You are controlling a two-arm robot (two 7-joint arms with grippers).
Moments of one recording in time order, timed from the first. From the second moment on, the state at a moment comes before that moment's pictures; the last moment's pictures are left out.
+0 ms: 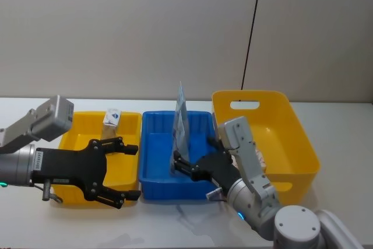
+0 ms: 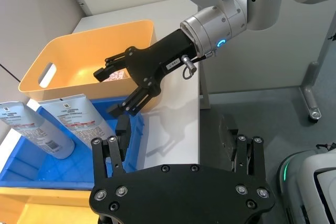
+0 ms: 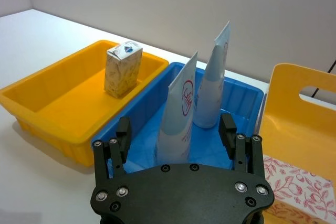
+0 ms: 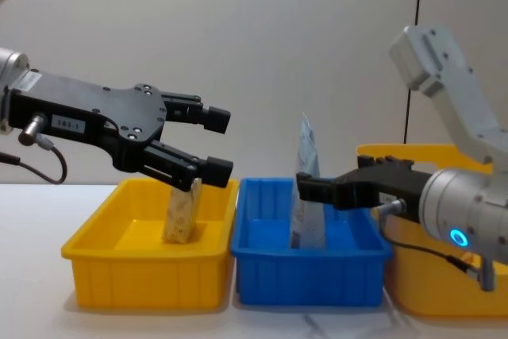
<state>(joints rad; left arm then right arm) -0.71 0.56 0.59 -1.30 -0.40 -0.06 -1.19 0.32 0.13 -0.36 -1.36 0.09 0.12 0.18</state>
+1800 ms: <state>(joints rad) -0.71 0.56 0.59 -1.30 -0.40 -0.06 -1.19 0.46 0.00 -0.38 -1.13 -0.03 0.07 0.11</state>
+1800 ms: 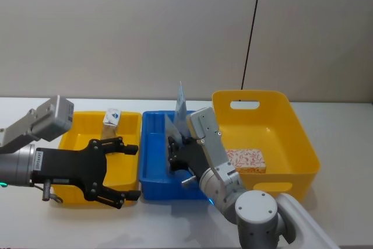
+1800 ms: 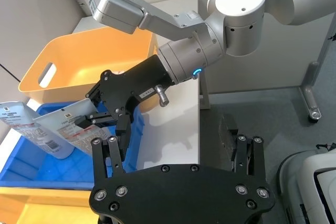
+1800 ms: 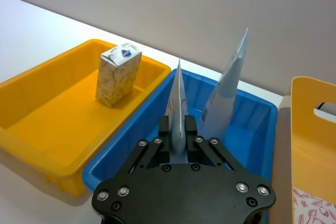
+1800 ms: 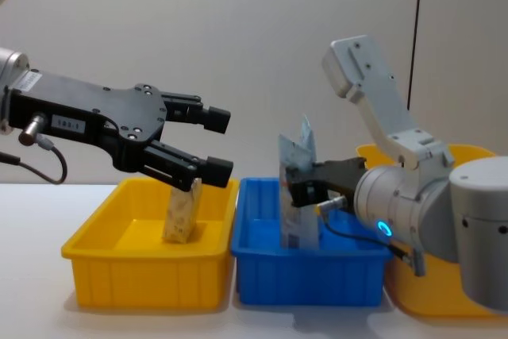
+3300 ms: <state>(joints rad) -0.71 0.56 0.59 -1.30 -0.40 -0.06 -1.19 0.41 0.01 -0.30 -1.39 -0.03 0.01 0.11</state>
